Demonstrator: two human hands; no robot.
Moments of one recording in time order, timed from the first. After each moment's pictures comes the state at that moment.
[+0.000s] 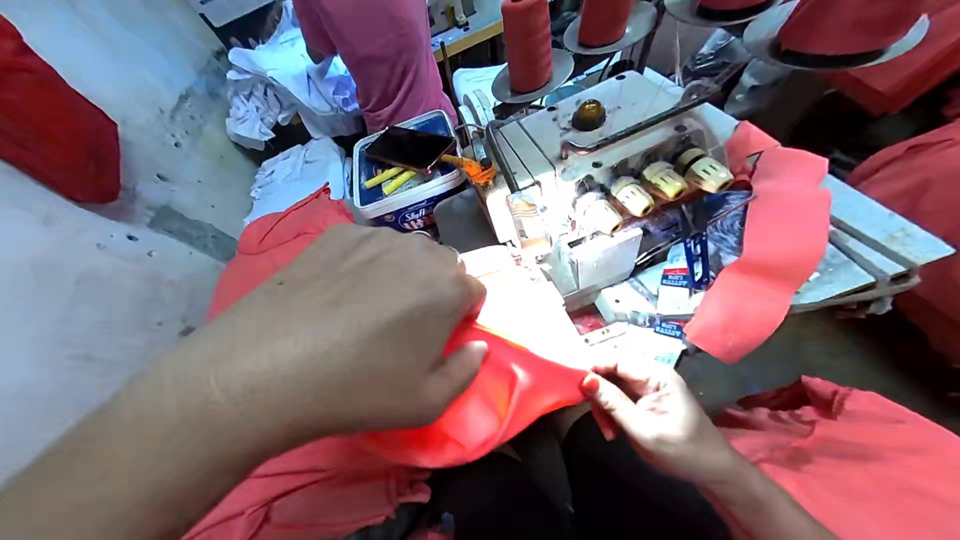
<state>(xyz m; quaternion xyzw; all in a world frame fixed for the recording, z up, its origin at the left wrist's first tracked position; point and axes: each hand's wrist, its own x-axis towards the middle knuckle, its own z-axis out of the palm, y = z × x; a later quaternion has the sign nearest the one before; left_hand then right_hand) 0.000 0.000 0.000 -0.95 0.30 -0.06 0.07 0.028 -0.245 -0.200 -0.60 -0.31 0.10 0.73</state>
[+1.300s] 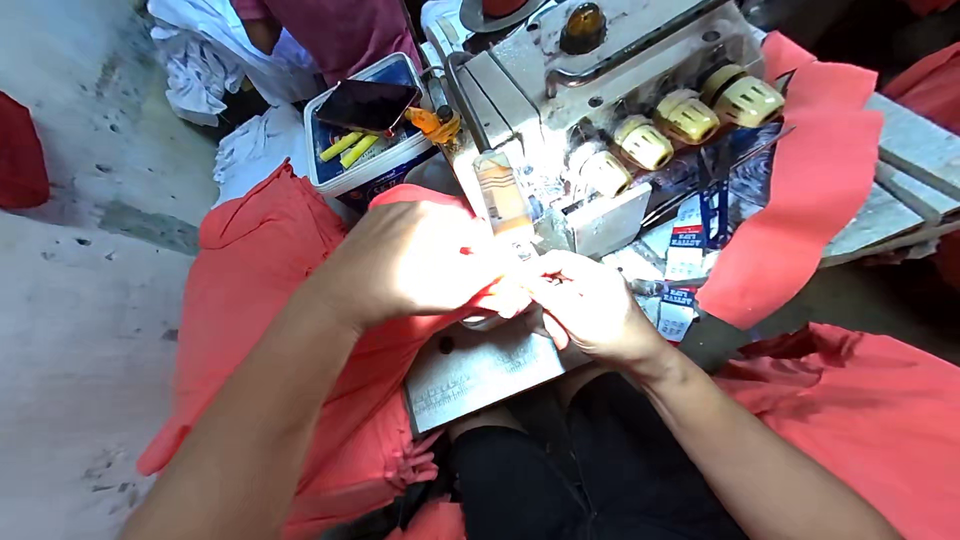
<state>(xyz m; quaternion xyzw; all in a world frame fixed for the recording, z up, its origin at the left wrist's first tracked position) 0.068 0.005 -0.068 -0.98 0.18 0.03 -0.07 0.084 -0.196 -0.201 -0.60 -0.25 0.14 0.75</state>
